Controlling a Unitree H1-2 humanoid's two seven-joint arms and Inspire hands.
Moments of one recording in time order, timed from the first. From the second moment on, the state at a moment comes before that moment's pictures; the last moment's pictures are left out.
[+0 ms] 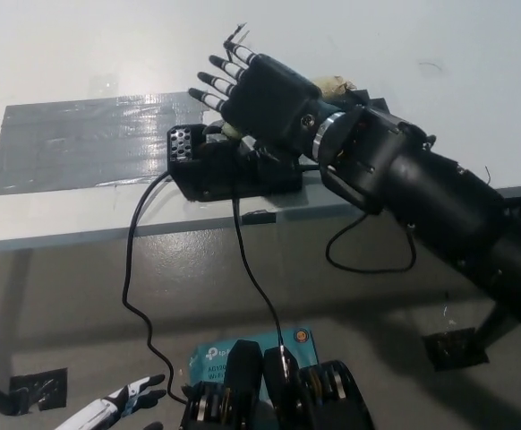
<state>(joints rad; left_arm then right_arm) 0.15 0.52 -0.12 -0.27 -0.06 0.21 -0.47 -1.08 -0.26 0.73 0.26 -1.23 -0.12 0.39</state>
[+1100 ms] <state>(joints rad) 0.17 0.51 -0.09 -0.23 -0.07 0.23 -0.47 0.14 -0.48 -0.02 -0.47 -0.85 0.02 0.59</state>
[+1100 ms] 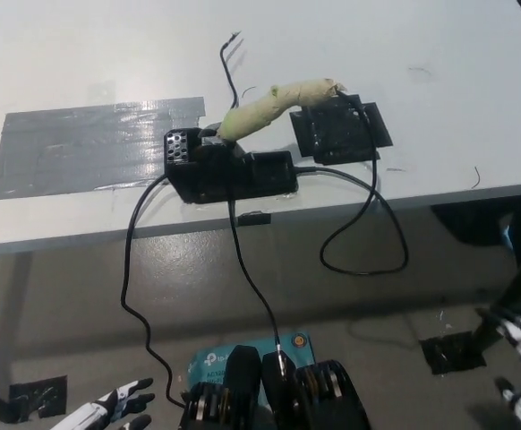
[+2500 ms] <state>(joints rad) 0.15 0.47 0.02 -0.19 -0.12 0.24 -0.47 0.17 -0.35 -0.25 -0.12 -0.25 0.02 0.49</state>
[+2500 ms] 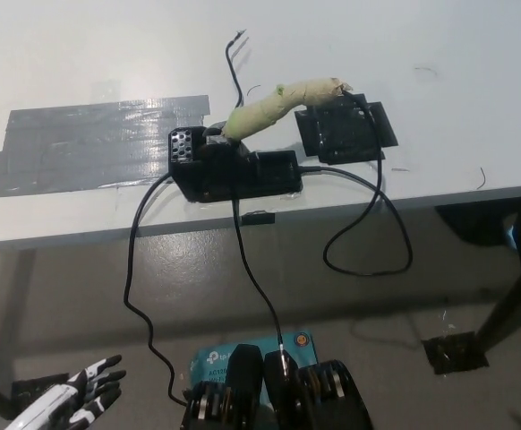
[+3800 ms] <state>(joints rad) 0.17 0.48 0.05 -0.19 -0.13 0.28 -0.47 0.11 -0.44 -0.10 -0.09 -0.26 0.06 0.40</state>
